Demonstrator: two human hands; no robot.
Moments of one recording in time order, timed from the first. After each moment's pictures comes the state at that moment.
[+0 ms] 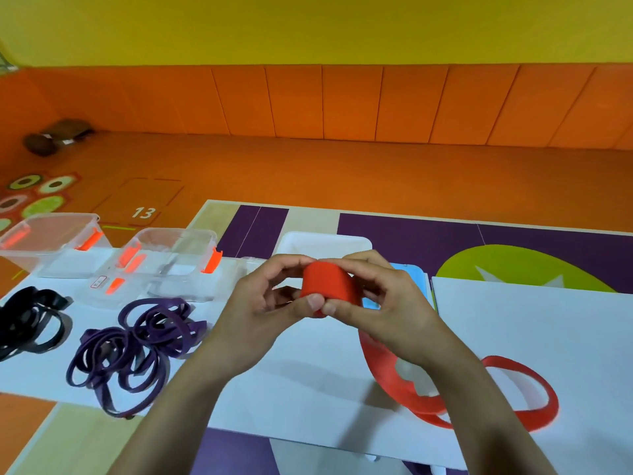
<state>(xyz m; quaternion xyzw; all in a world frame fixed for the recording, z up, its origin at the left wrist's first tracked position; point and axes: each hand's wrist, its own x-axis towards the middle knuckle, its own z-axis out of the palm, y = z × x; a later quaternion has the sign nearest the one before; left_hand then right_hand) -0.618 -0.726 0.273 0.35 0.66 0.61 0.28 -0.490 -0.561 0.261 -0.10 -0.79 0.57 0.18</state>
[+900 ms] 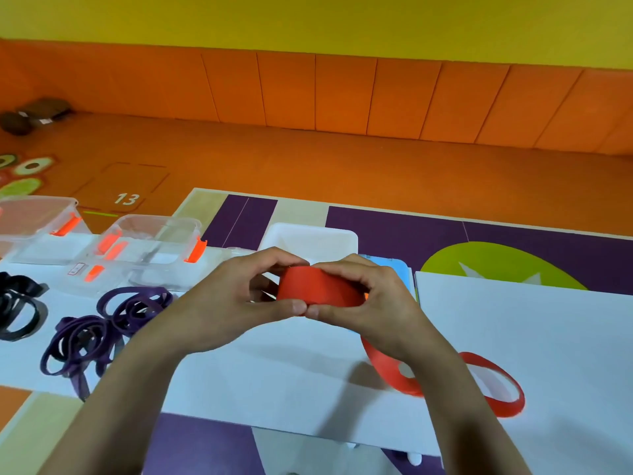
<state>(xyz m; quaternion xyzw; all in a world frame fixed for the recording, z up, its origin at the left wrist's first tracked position) -0.633 -0.731 0.298 0.45 0.73 0.42 0.31 -0.484 -0.560 0.259 -0.14 -0.82 0.53 0.16</state>
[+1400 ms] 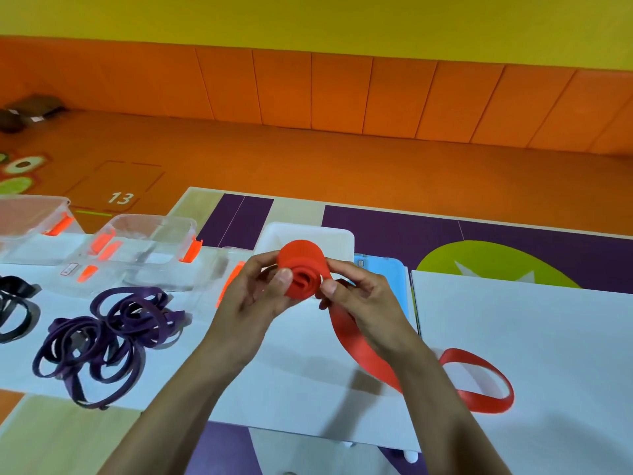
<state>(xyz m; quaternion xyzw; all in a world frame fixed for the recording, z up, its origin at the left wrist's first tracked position) -0.601 -0.709 0.242 0.27 0.60 0.71 0.26 -0.493 -0.560 0.235 -0.15 -0.65 0.71 0.20</state>
